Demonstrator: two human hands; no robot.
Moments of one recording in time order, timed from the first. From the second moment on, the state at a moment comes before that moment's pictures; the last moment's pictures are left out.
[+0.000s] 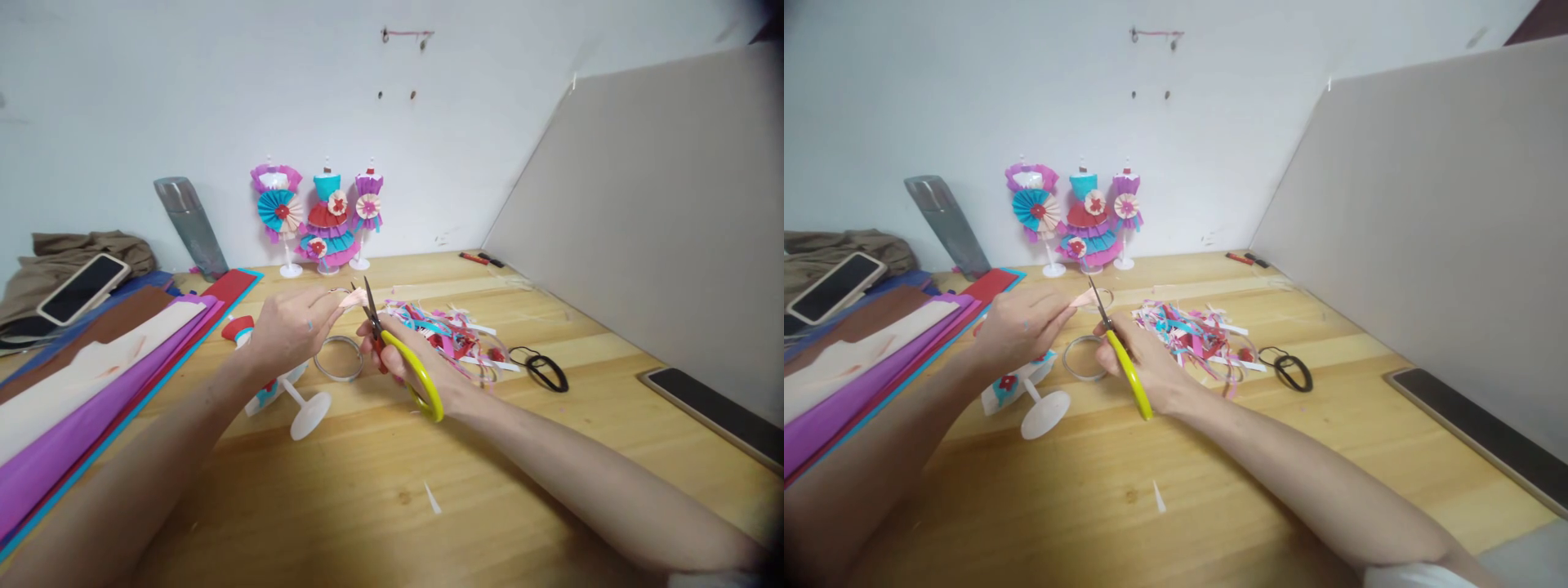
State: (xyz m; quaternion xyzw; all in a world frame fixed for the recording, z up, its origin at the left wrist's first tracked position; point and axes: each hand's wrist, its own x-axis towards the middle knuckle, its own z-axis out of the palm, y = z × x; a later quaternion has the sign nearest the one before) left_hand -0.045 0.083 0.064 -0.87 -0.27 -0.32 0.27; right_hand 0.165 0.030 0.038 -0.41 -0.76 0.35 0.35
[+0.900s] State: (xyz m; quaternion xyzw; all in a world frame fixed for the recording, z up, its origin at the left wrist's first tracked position) left_hand -0.049 0.087 0.061 -0.87 -0.26 -0.31 0.27; right_hand 0.155 0.023 0.038 -0.44 -0.71 0.38 0.39
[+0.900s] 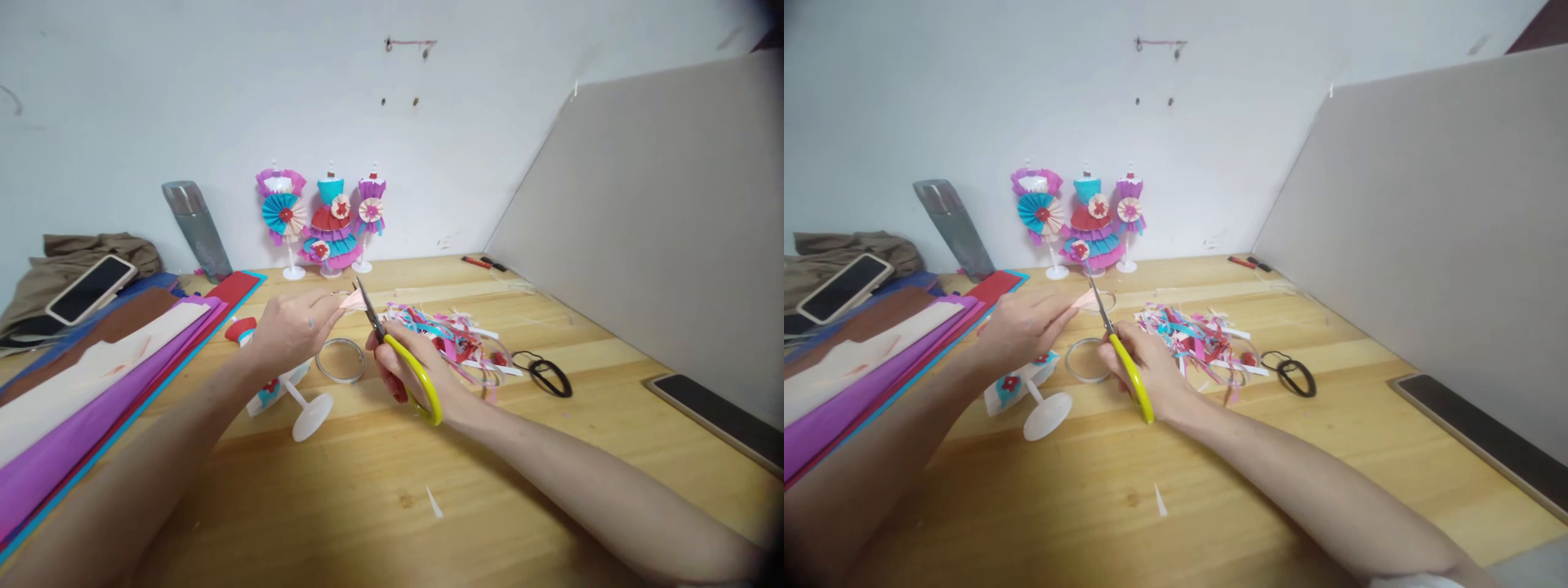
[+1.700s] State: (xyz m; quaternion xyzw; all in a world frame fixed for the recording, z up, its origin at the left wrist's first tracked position) left_hand -0.048 0.083 0.063 -0.88 -0.28 -0.30 0.24; right_hand 0.156 0.025 0.029 -0.43 -0.75 0.34 0.38
